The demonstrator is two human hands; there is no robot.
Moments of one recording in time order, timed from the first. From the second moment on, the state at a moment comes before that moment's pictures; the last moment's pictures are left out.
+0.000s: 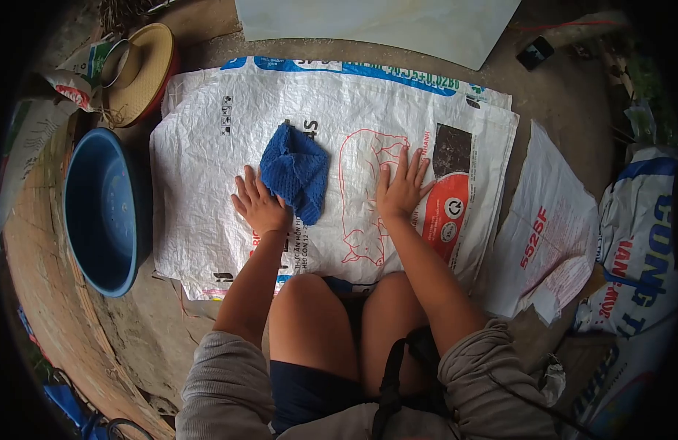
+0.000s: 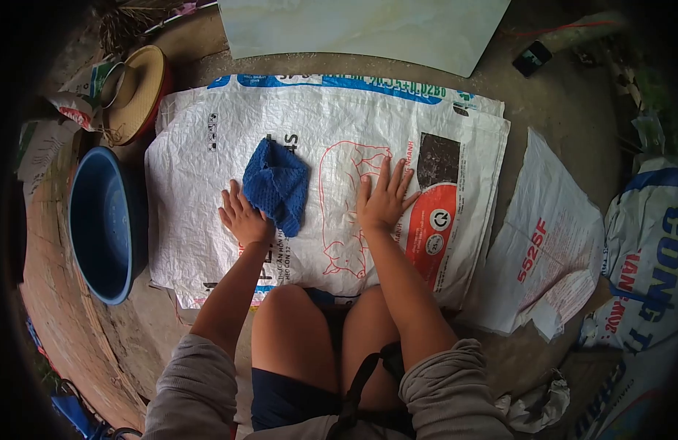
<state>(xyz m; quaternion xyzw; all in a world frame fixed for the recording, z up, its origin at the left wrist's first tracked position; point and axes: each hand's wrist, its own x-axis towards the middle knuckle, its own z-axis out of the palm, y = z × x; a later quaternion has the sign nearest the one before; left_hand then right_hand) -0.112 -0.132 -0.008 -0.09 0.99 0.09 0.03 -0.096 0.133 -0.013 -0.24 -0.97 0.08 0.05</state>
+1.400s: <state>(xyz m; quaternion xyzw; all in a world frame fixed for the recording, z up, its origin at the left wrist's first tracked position) -0.122 -0.065 0.058 0.14 0.92 0.36 -0.02 -0.093 0.139 -0.017 -0.21 -0.97 0.09 0.09</state>
